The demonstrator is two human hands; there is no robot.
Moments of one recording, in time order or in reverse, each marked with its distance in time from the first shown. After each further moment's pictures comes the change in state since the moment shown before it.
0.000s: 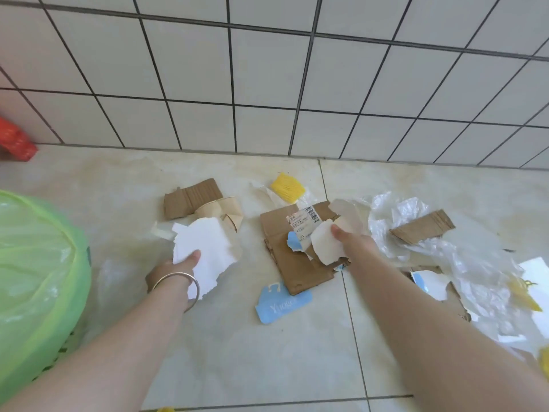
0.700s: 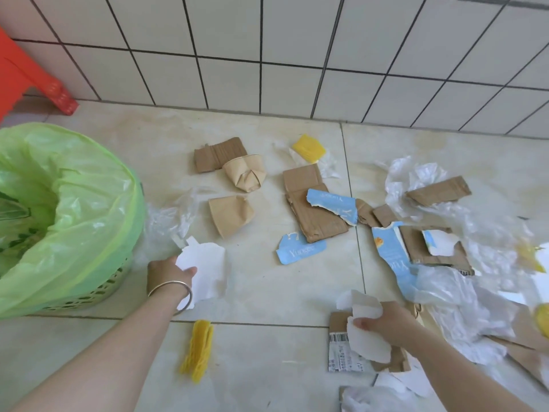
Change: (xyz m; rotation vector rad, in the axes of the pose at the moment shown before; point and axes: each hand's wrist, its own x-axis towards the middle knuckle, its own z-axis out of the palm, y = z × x) left_hand -0.015 -0.076 -0.084 0.760 0.069 0.224; right_hand -0.094 0.142 -0.087 -0.853 -0.281 0.102
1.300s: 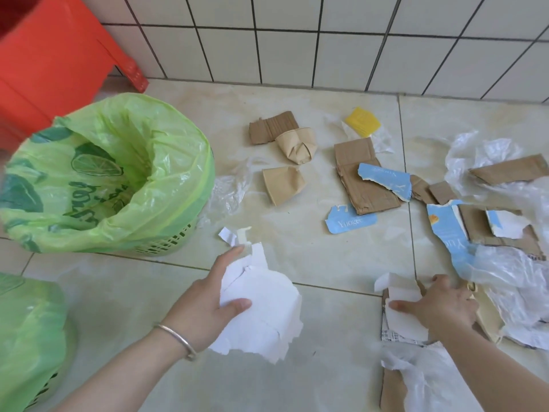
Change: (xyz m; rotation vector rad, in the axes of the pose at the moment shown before) left_hand -0.135 -0.065 -0.074 0.066 -0.308 0.515; right_hand -0.022 -0.011 0.030 -0.423 0.378 0.202
